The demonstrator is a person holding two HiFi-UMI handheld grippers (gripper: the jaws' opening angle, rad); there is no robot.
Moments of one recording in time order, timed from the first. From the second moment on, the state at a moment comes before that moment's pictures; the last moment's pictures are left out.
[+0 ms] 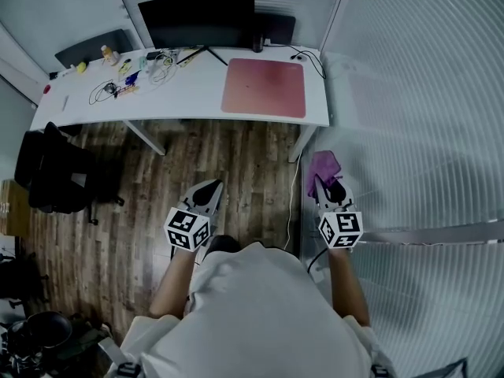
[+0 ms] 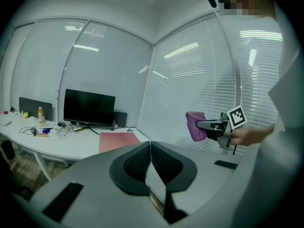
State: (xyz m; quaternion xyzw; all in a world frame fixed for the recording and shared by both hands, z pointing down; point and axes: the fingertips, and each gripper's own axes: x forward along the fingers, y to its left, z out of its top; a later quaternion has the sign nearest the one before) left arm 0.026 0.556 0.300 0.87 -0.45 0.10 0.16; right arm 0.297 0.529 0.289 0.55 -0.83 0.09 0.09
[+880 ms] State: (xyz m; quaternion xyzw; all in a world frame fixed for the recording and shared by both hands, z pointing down) left arm 0.018 0.484 0.305 0.88 -0.43 0.10 0.16; right arm 0.296 0.470 0.303 0.57 -0.81 0.10 0.12
